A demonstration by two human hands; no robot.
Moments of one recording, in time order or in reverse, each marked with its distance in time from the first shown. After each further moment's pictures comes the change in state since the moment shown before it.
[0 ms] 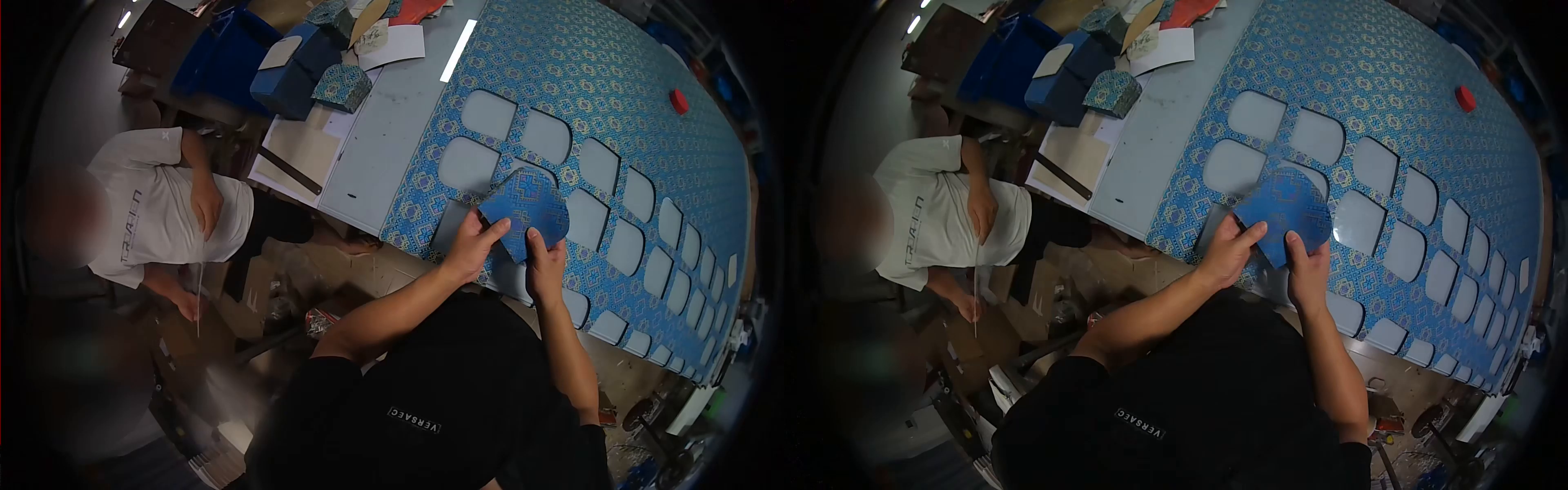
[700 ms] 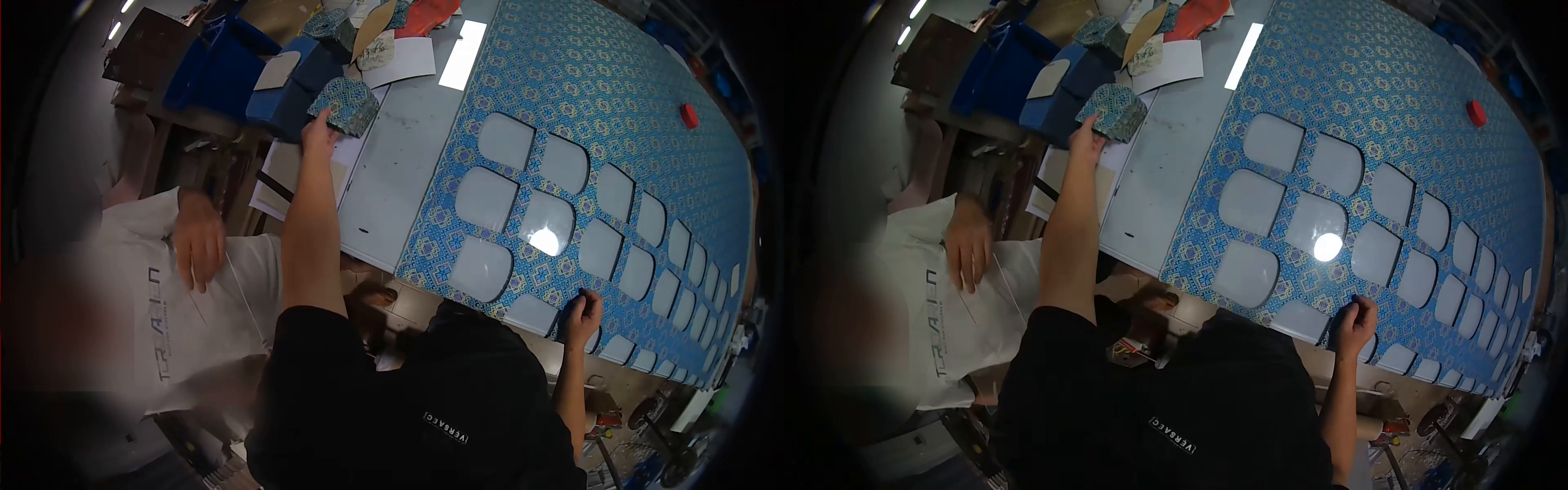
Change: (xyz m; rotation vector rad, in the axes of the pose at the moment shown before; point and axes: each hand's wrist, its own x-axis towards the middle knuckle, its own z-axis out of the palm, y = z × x) left_hand 0.213 0.292 -0.298 0.253 0.799 0.202; right_hand -0.021 0.048 -0.125 -0.799 0.323 -0.415
